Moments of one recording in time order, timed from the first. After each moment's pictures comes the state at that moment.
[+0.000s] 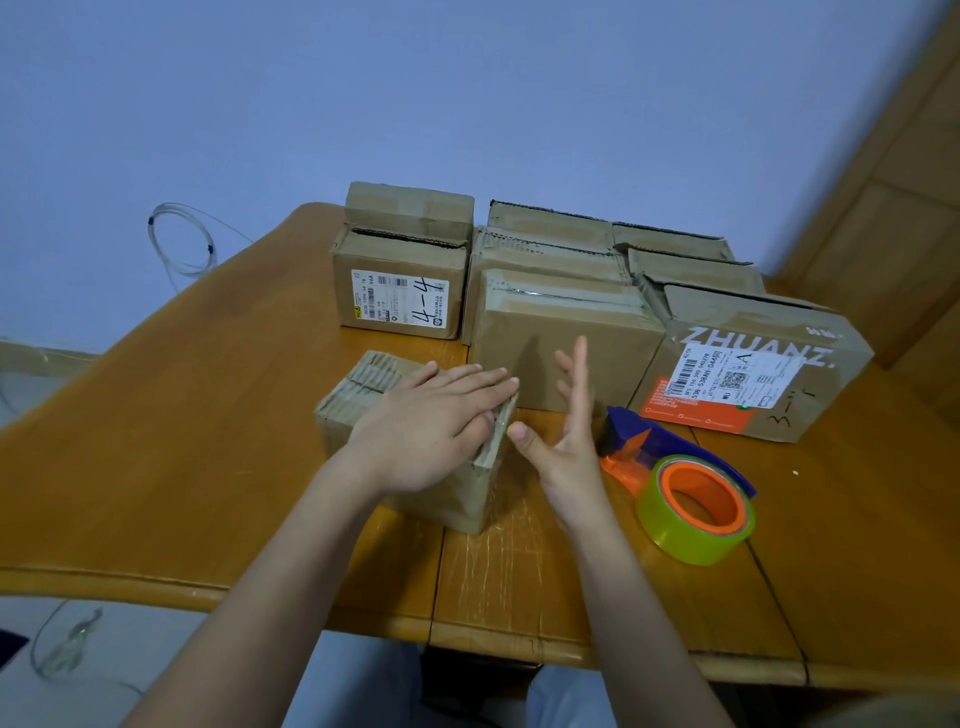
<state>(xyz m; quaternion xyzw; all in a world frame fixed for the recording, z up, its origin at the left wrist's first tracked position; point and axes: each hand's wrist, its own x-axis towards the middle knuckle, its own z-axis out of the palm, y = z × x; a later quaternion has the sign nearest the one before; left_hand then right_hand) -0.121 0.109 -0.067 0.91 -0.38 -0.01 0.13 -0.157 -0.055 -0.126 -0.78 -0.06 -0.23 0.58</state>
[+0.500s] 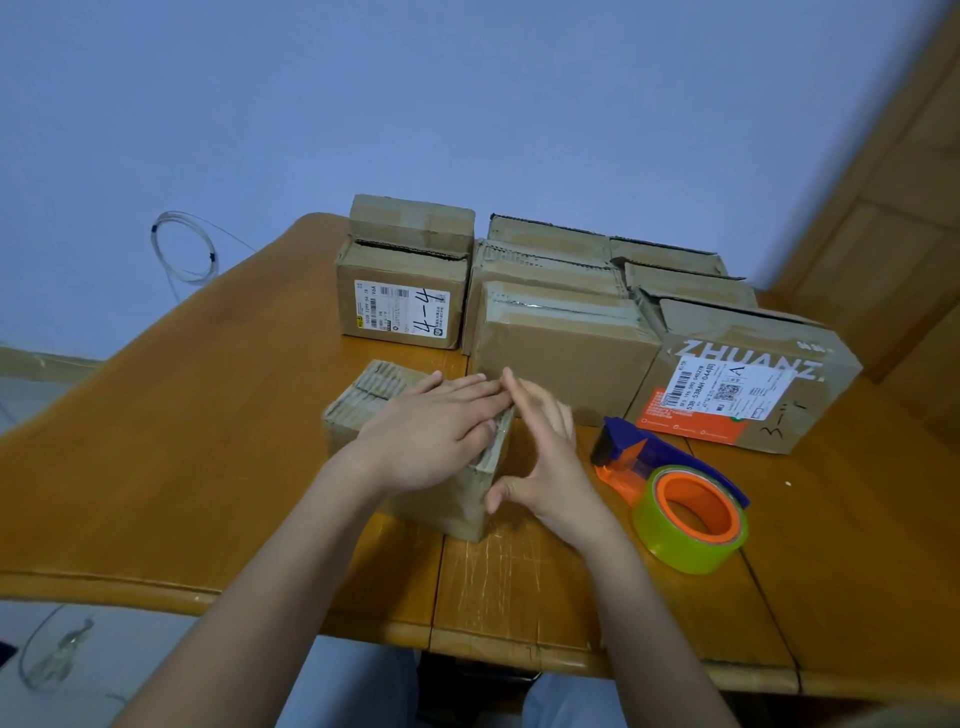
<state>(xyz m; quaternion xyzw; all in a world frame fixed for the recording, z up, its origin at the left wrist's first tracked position) -0.115 0.107 -0.064 0.91 -0.39 -0.02 0.11 -0.156 -0.059 -0.118 -0.89 -0.15 -0.15 0.40</state>
